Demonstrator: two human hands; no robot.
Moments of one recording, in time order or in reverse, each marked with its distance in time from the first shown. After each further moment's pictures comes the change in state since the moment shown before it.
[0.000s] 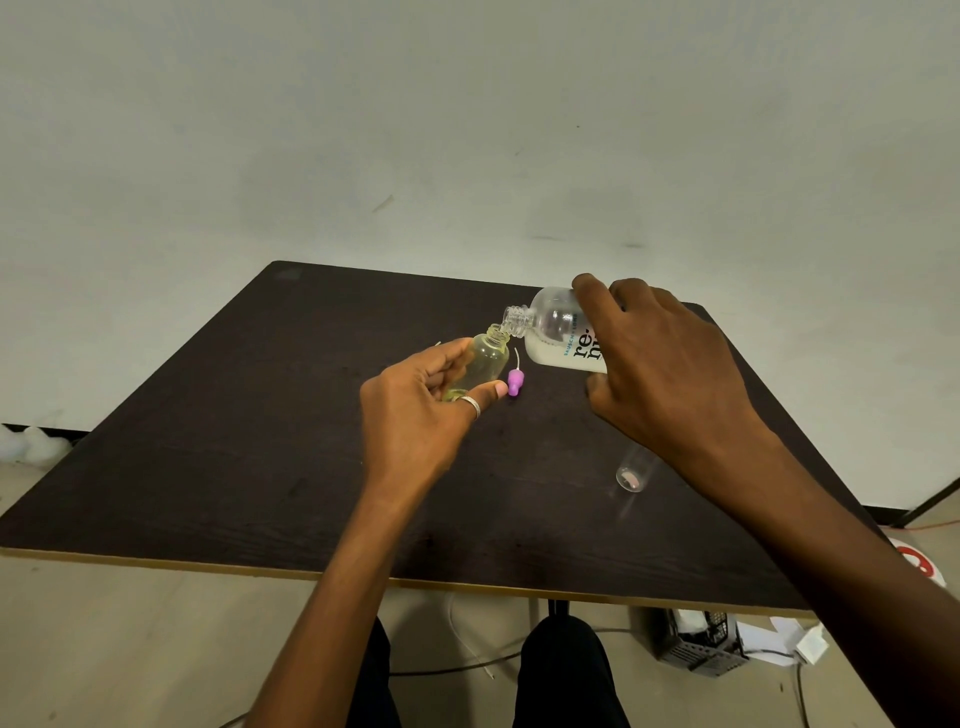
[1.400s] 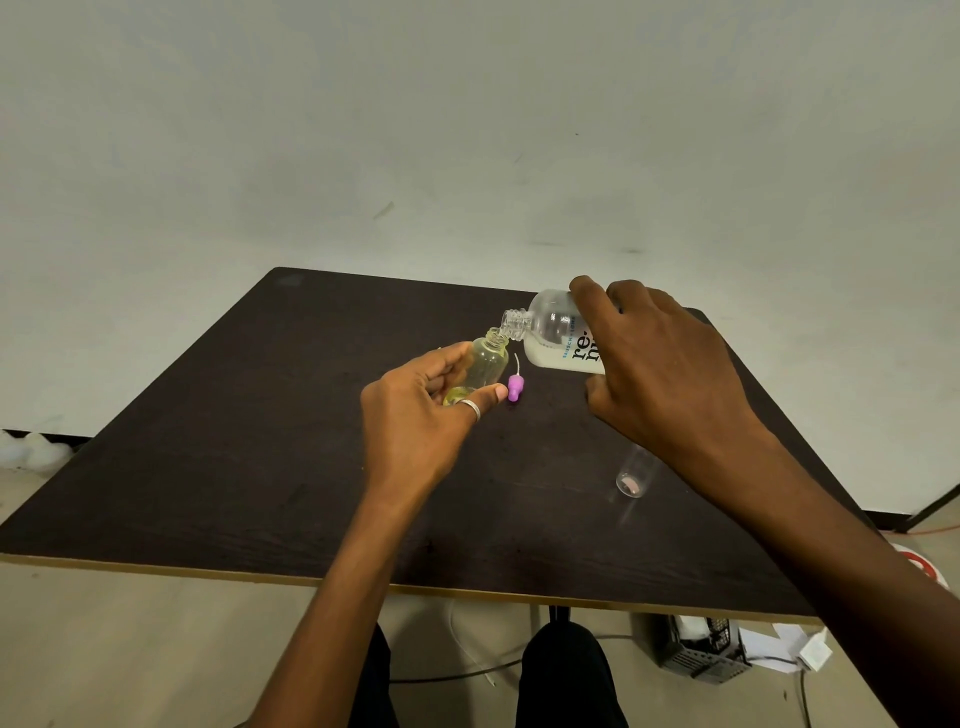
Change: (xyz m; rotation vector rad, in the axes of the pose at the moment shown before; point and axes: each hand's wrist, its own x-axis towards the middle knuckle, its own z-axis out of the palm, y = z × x) left_hand 0.001 0.001 0.000 -0.033 0.004 0.012; right_hand 0.003 0.000 -0.003 -0.011 0.003 -0.007
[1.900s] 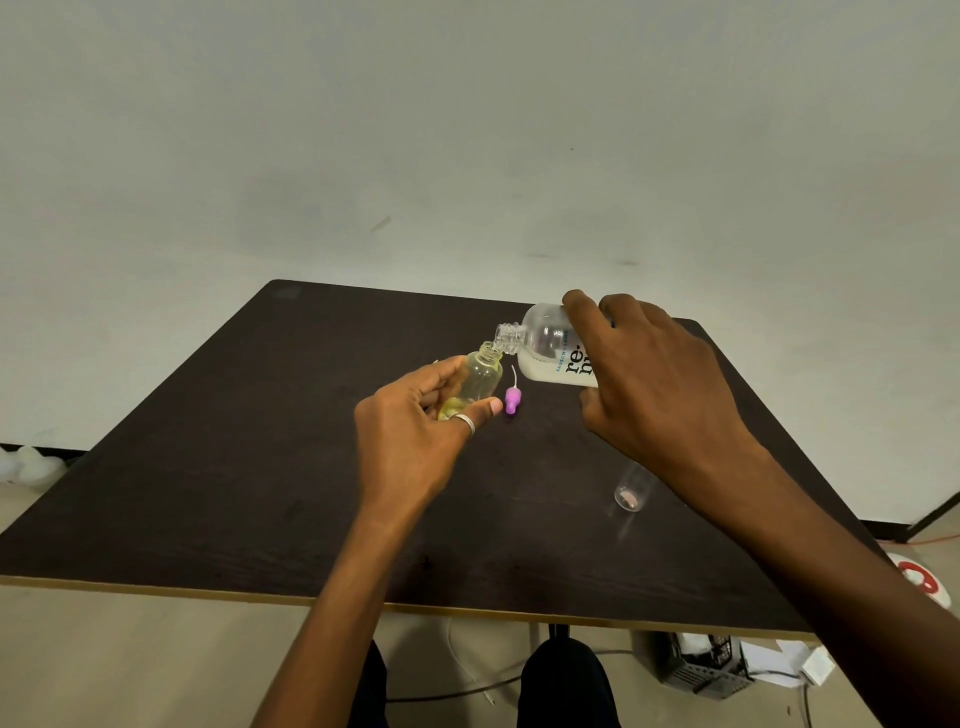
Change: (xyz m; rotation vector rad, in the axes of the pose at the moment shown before) left_hand 0.002 -0.002 0.000 0.000 0.029 -0.009; right_hand 0.002 -0.002 -0.001 -0.001 -0.012 0.003
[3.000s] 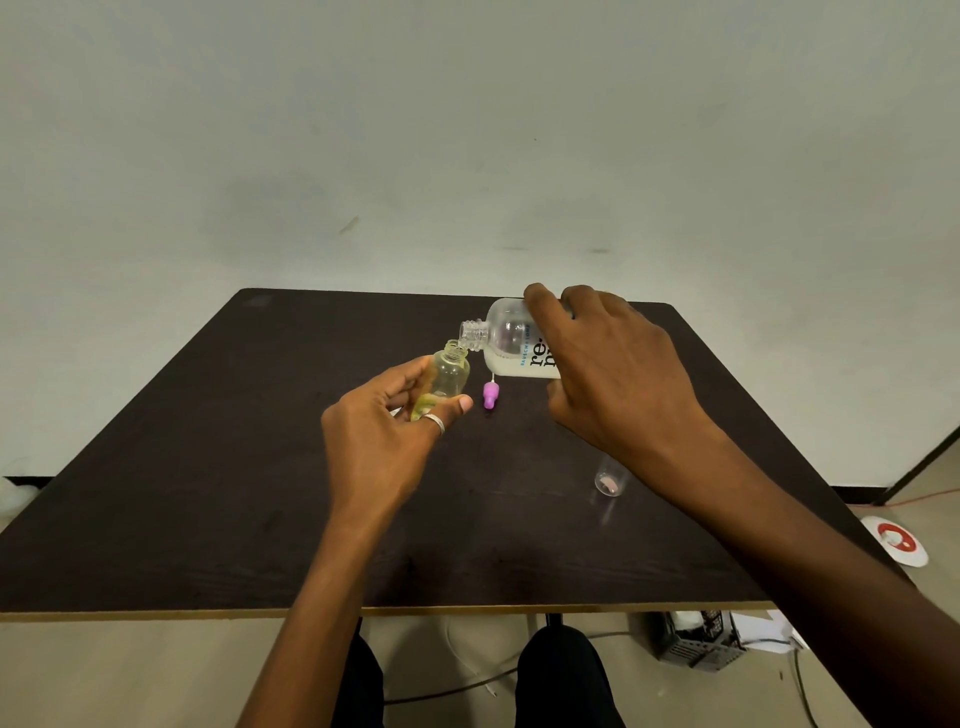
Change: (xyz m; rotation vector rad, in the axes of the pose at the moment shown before) left_hand 0.001 -0.002 0.000 -0.004 -0.014 0.002; right_hand 0.000 -0.003 -0.005 0.031 -0.026 0.015
